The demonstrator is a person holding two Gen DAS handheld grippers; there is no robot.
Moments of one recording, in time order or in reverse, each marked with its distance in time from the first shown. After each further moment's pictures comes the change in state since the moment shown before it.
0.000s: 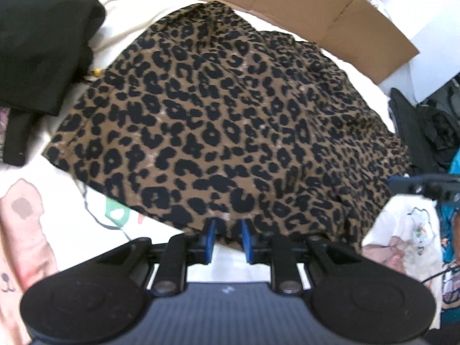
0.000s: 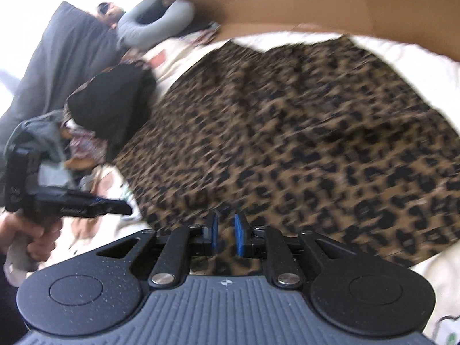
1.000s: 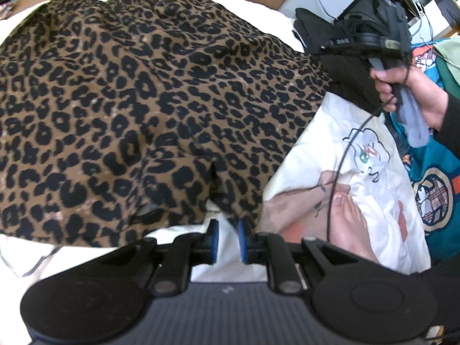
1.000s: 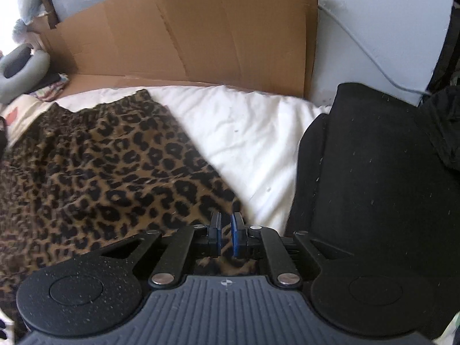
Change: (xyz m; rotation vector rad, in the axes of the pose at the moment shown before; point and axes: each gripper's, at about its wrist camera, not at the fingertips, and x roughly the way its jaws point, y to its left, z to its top) left arm 0.034 -0.118 -0.024 0.308 0.158 -0.150; right arm -0.060 -0.180 0.043 0.127 -0.184 -0.493
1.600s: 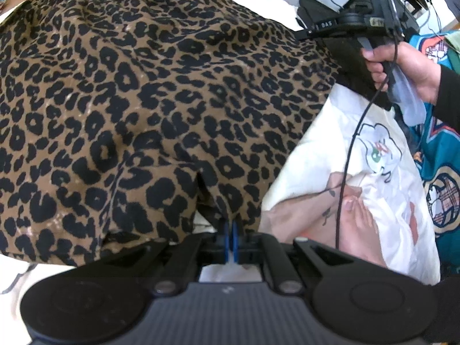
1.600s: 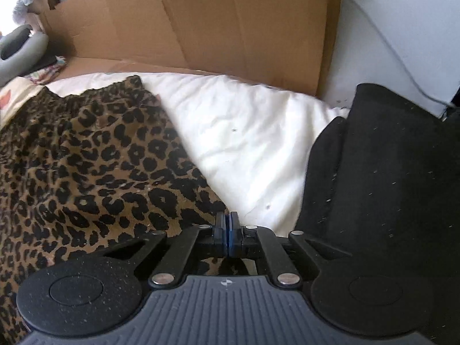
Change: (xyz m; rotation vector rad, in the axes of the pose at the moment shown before) left arm 0.046 -0.014 0.012 0.012 0.039 0.010; right arm 0.055 -0.015 0.020 -0.094 0.048 -0.036
